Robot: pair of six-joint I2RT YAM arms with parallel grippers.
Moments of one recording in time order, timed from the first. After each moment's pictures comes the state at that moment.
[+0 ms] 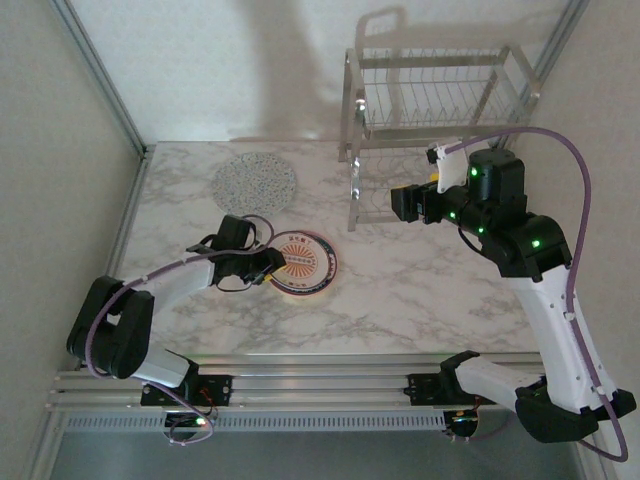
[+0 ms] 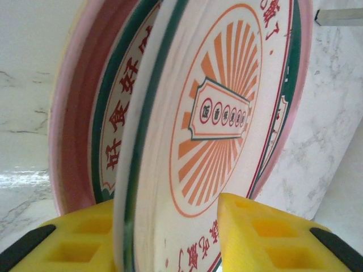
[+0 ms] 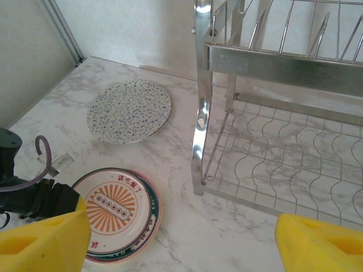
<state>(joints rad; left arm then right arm) -0.36 1.47 0.76 -0.27 0.44 -0.94 0.43 1.11 1.61 -0.96 -0.10 0.03</state>
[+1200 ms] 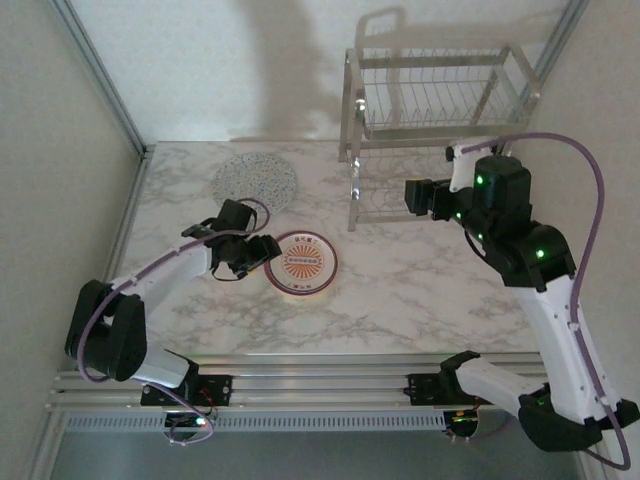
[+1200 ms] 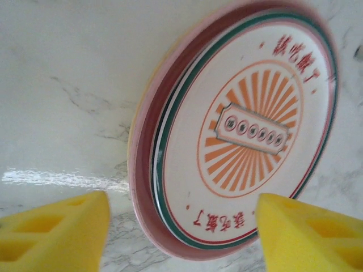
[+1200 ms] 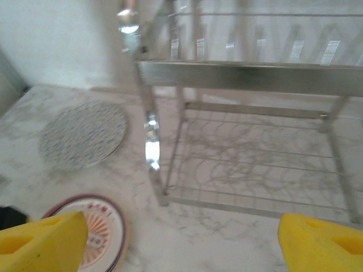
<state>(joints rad) -0.36 1.43 0.95 -0.60 0.21 -0.88 0.43 1.04 1.54 -0.91 0.14 0.12</state>
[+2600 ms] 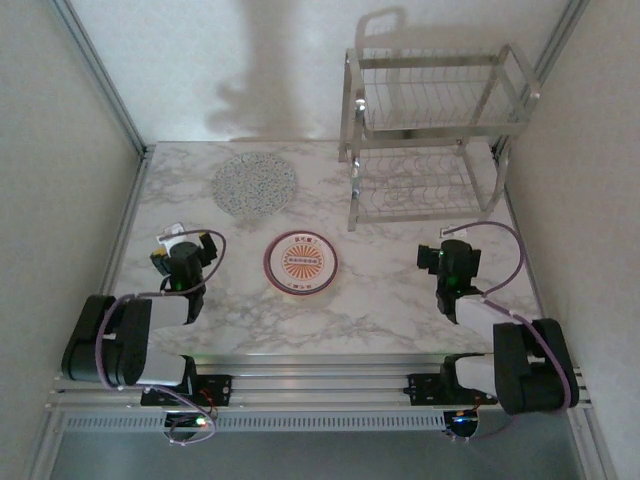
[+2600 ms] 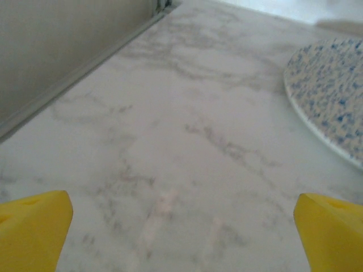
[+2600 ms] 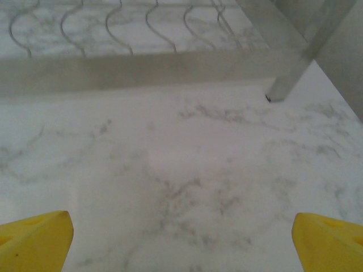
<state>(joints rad) -0.03 1.41 0.28 0.77 -0.45 -0.24 0.12 1.26 0.32 0.42 0.30 0.01</state>
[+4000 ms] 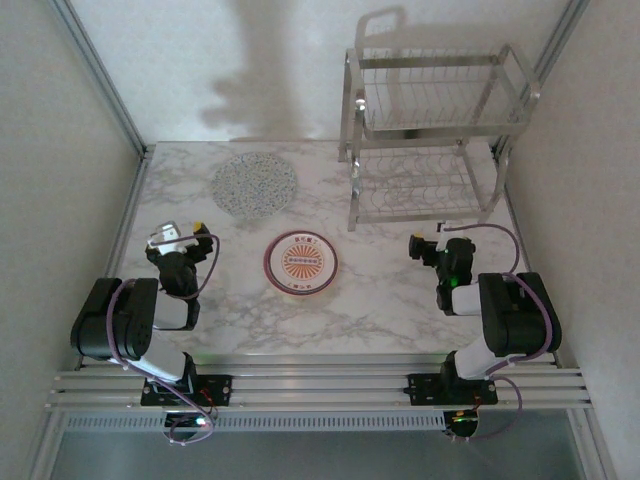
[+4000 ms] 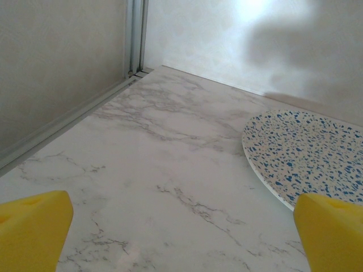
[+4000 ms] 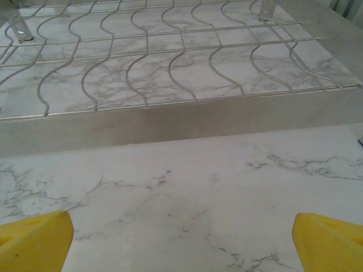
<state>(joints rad) 0.04 1.53 0.19 1.23 -0.30 -0.21 0.04 1.55 0.31 0.85 0.02 0.05</state>
